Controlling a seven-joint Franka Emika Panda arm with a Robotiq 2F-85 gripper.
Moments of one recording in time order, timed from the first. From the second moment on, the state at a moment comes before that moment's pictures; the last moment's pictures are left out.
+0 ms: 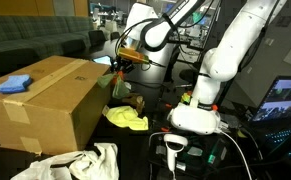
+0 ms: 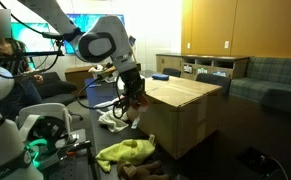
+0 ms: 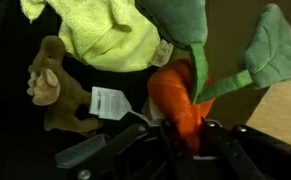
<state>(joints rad) 0.01 -0.27 0.15 -2.74 0.00 2.76 1.15</state>
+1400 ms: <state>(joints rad) -0.15 -0.19 -0.03 -2.73 0.24 2.82 1.15</state>
